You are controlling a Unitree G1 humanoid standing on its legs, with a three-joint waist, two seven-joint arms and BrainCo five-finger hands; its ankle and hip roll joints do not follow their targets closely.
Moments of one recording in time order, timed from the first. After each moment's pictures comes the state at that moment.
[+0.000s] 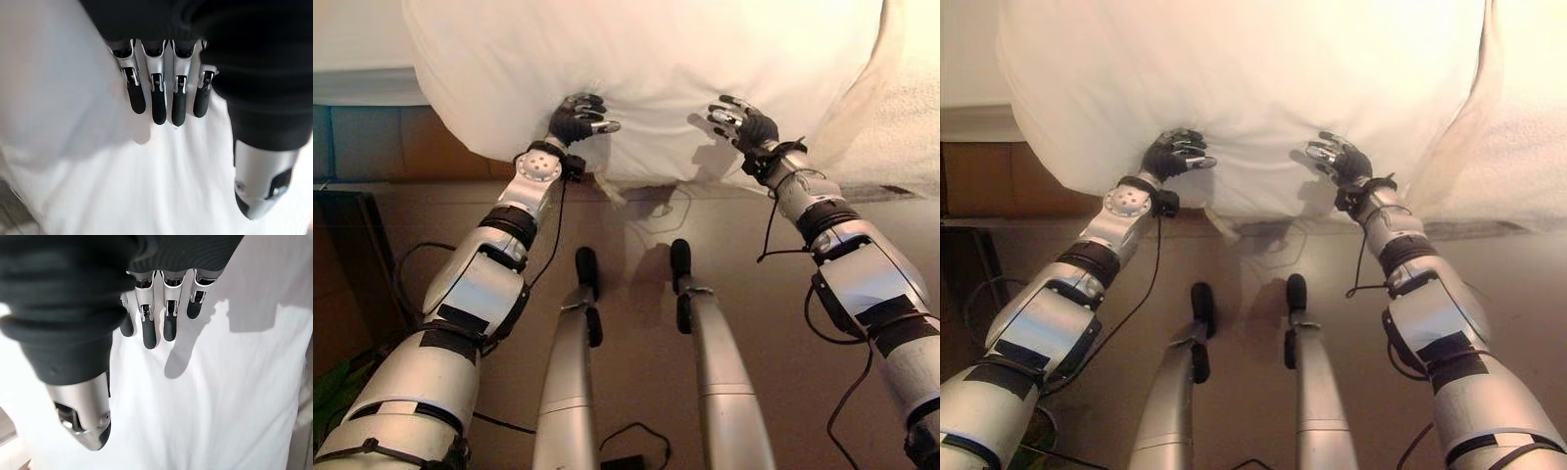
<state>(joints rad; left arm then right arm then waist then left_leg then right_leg) -1.29 0.48 -0.53 1.15 -0.49 -0.22 0.00 -1.34 -0.51 0.47 1.26 0.95 -0.07 0.21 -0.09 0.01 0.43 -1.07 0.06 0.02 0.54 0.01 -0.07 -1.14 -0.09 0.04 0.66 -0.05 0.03</state>
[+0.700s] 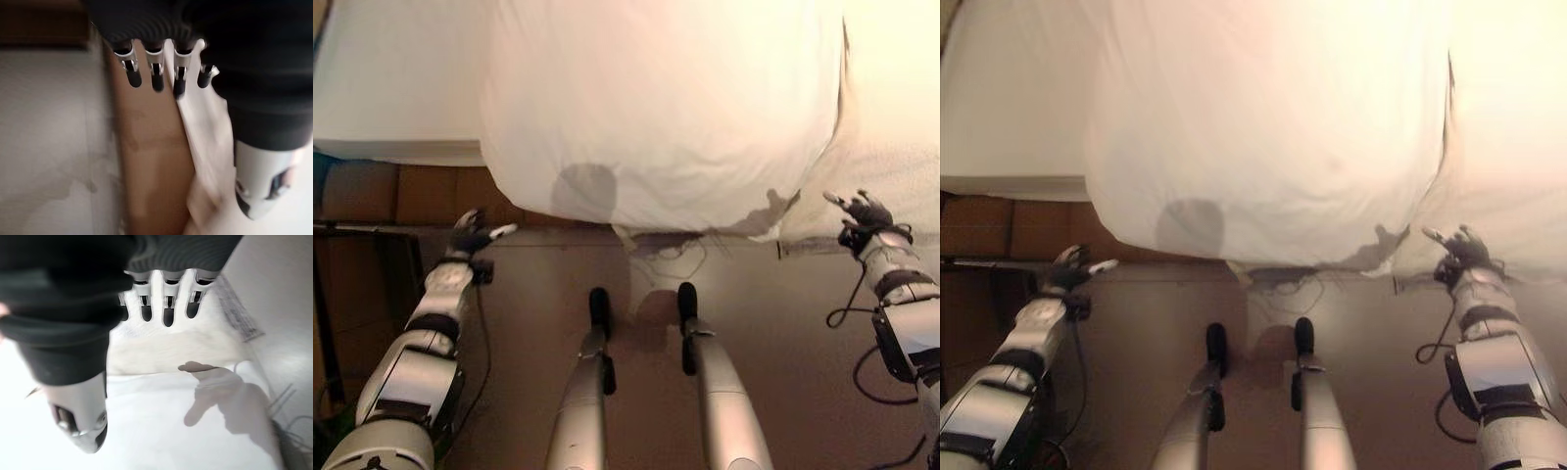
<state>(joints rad) -0.59 0.63 -0.14 1.21 -0.44 -0.23 0.07 -0.85 -0.70 0.11 1.41 0.79 -0.06 0.01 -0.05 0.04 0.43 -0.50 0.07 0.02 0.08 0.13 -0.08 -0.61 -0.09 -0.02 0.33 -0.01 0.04</state>
